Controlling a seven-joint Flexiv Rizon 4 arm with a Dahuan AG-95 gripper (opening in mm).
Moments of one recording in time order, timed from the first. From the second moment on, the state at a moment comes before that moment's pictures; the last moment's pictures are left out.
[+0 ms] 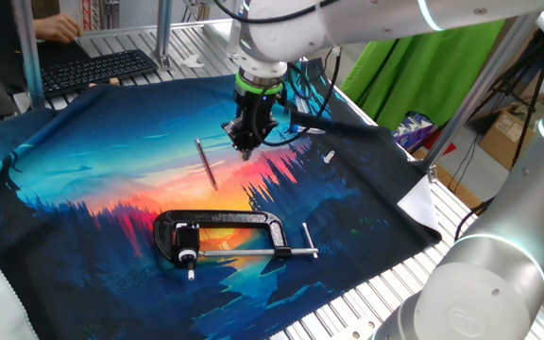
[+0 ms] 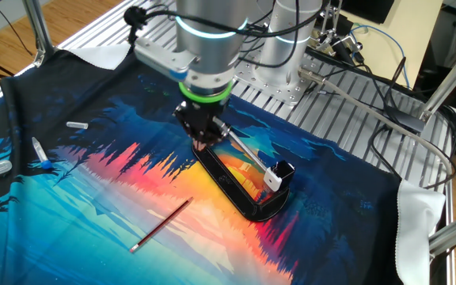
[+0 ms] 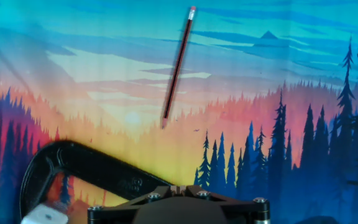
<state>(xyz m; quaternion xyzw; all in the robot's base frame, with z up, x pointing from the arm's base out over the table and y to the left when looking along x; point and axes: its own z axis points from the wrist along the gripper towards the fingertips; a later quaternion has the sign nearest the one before) 0.507 0.009 0.135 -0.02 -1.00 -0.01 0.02</state>
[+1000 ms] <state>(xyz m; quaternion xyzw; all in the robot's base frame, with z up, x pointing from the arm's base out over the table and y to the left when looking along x) 0.553 0.012 0.086 -0.06 -1.00 -0.02 0.02</state>
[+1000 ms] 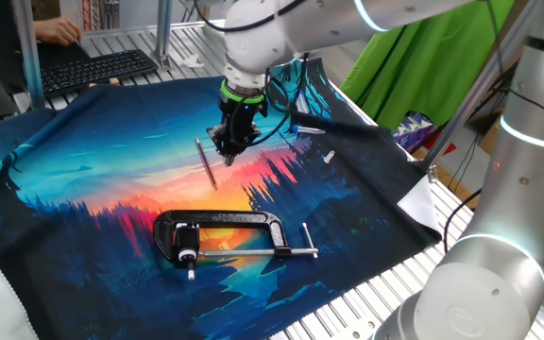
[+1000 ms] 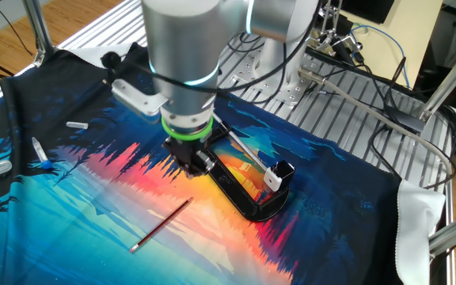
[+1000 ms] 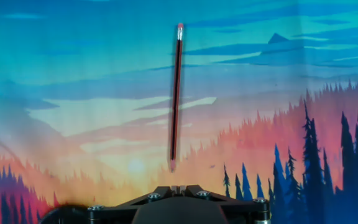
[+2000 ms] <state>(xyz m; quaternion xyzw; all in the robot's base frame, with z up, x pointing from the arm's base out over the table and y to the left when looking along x) 0.581 0.015 0.066 -0.09 -1.00 -0.02 0.02</state>
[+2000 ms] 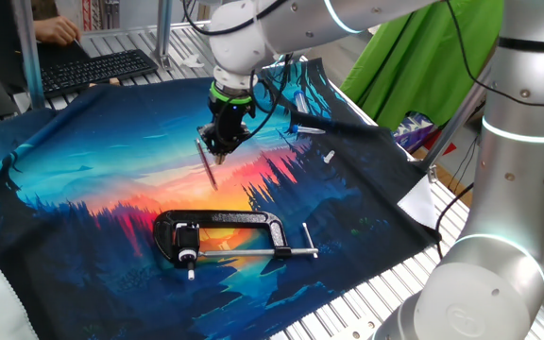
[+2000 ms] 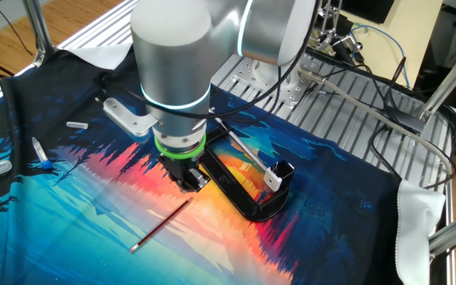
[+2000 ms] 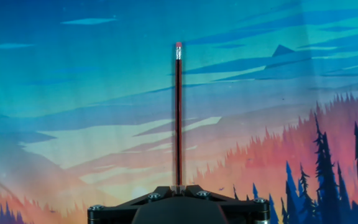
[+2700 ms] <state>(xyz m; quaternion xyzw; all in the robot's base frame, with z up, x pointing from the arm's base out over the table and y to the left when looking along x) 0.585 0.018 0.064 -0.10 -0.99 -0.02 0.02</state>
